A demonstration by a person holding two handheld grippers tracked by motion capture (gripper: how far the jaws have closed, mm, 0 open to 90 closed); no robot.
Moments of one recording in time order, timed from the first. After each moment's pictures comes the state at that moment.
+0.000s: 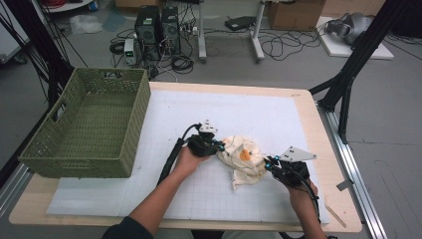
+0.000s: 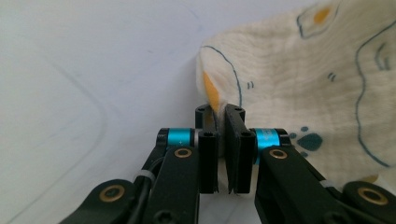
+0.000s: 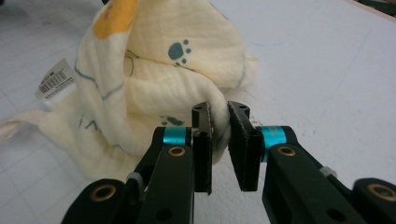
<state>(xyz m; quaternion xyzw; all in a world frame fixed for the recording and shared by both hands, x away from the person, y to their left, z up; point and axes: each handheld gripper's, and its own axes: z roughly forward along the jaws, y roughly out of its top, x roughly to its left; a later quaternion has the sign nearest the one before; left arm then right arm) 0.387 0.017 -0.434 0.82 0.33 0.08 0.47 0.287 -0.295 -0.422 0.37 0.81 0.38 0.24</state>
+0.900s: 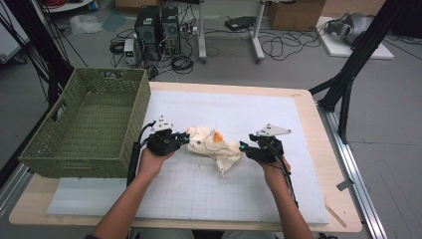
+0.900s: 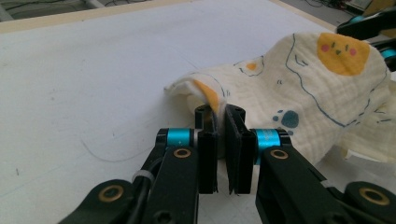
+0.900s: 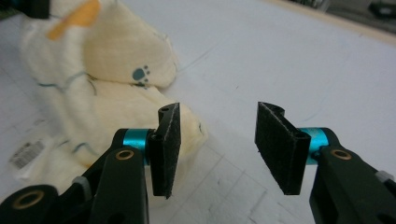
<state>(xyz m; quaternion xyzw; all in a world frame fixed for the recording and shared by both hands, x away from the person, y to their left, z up) 0.364 0.110 -0.417 0.76 0.37 0.15 0.51 0.353 -0.233 -0.415 0.39 0.80 0.42 0.20</state>
